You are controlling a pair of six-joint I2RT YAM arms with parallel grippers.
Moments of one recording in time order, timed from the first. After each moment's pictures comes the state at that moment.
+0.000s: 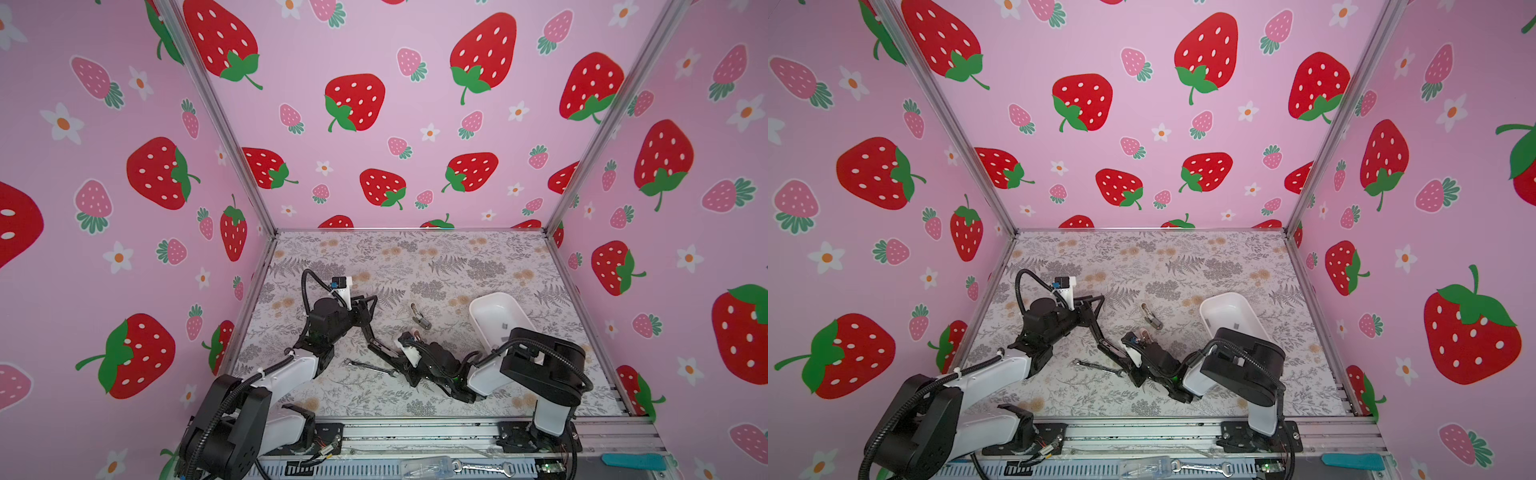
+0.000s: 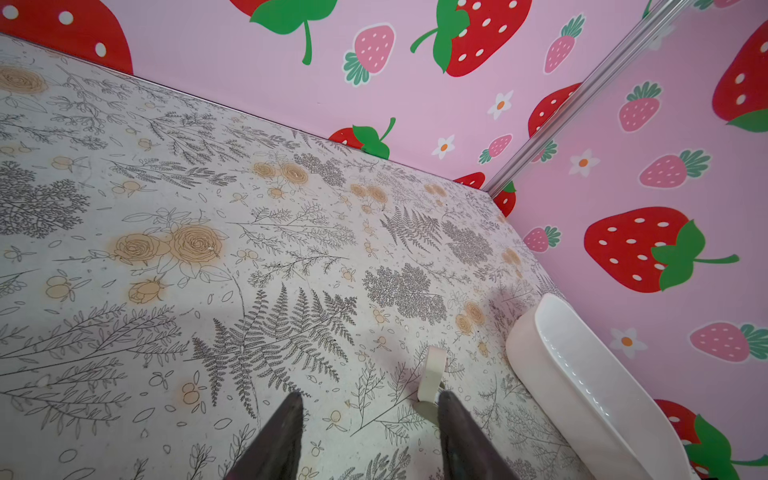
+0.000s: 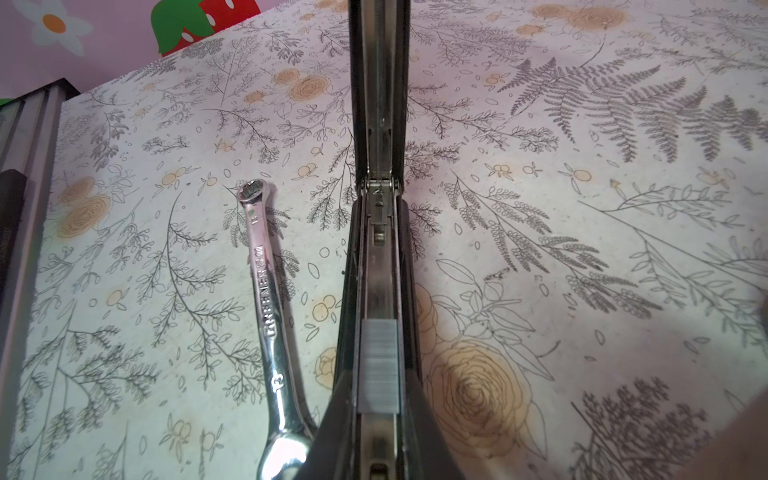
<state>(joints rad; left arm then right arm) -0.32 1.23 0.38 0.55 0.25 -0.43 1.22 1.84 0.50 0.88 0.05 0.19</state>
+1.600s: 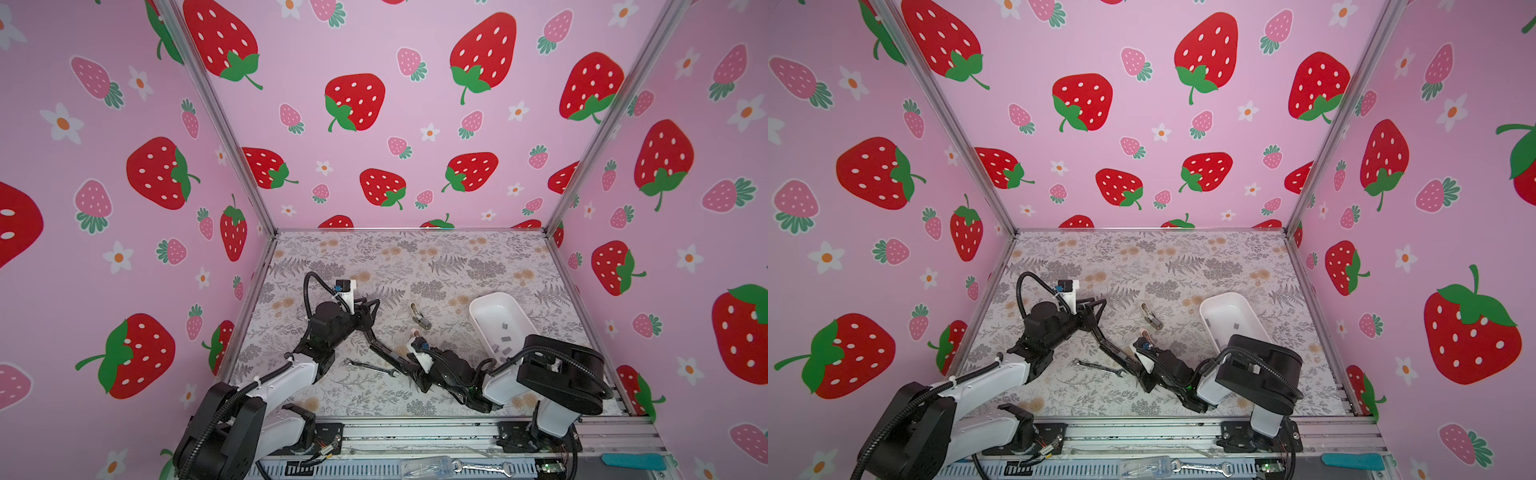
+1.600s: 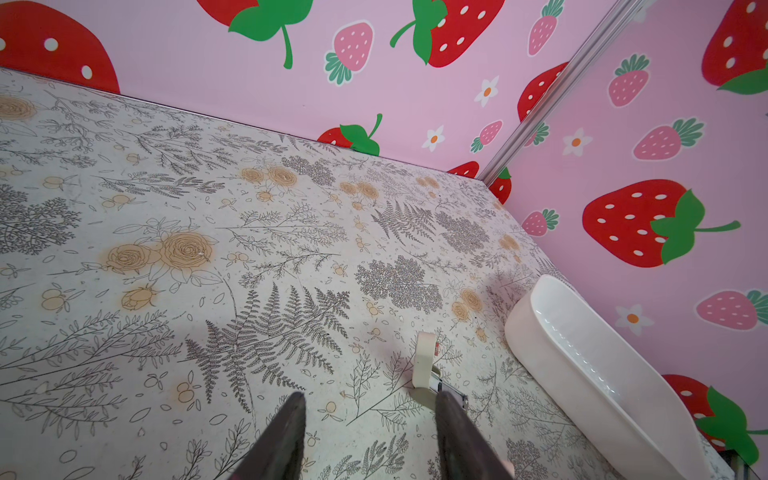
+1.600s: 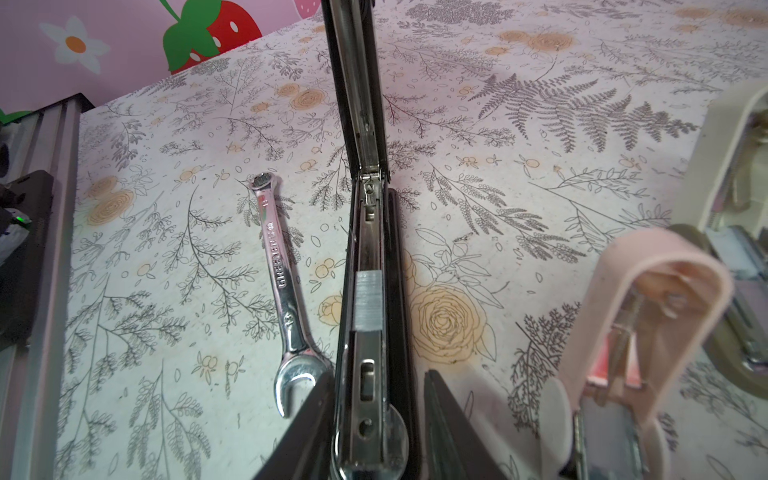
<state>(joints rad) -0.37 1.18 0.37 0.54 0.22 -0.38 1.24 1.73 0.35 0.96 0.11 0.20</state>
